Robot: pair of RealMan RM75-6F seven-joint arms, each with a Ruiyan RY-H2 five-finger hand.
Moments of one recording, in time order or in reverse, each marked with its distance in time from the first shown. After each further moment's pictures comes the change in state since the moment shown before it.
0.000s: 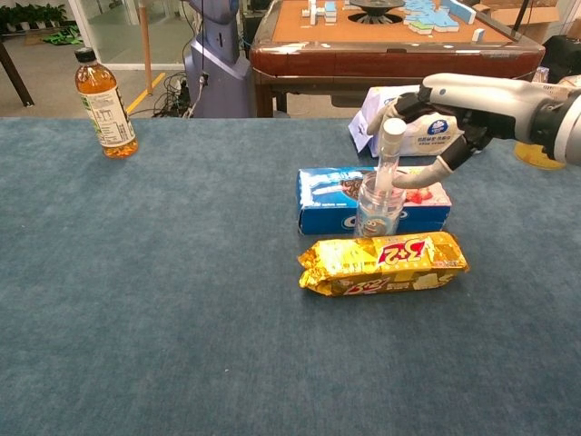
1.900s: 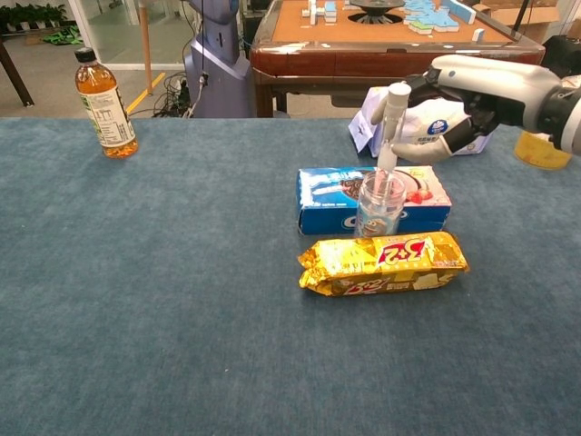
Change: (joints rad) left arm 0.002 0.001 -0.001 -0.001 -0.001 0.002 0.003; right arm -0.024 -0.004 0.013 0.013 -0.043 0.062 0.057
